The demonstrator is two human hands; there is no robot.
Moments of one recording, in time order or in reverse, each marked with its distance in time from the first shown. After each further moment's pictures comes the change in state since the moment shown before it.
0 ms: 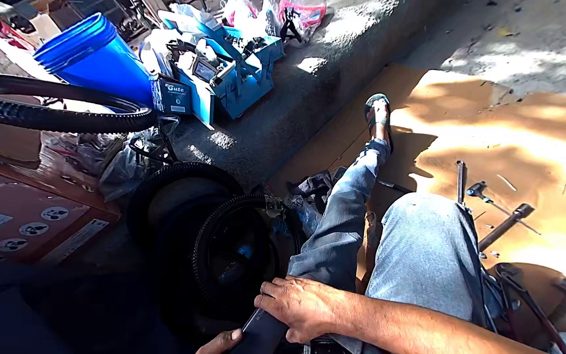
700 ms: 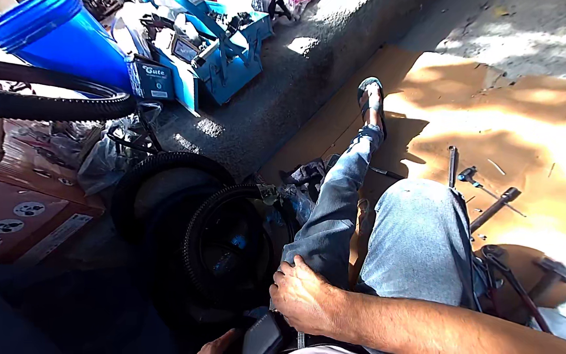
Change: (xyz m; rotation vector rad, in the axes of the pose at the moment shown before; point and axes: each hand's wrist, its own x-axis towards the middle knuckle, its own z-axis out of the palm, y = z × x) left_hand -0.019 -0.014 0.024 0.982 0.286 -0.045; right_hand -0.010 -0.035 -0.019 -0.235 -0.234 0.340
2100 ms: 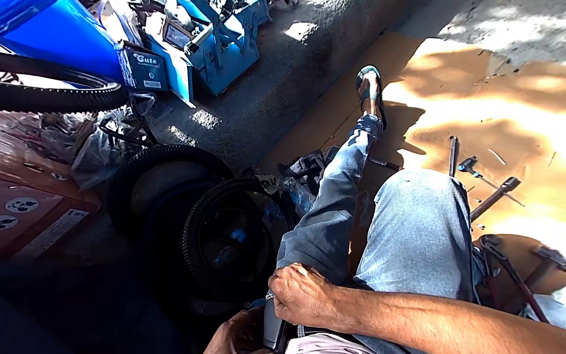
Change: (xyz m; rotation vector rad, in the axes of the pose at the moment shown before) left_hand 0.019 0.020 0.012 -0.376 -0.080 0.117; right_hand 0.000 0.001 0.019 0.412 0.166 0.046
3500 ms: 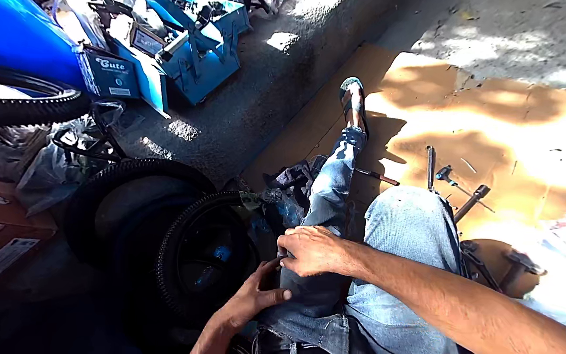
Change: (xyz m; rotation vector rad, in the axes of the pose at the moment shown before) left_hand 0.148 0.041 -0.008 -0.194 -0.166 0.107; right_hand 0.017 0.074 -0.090 -0.037 -0.054 0.240
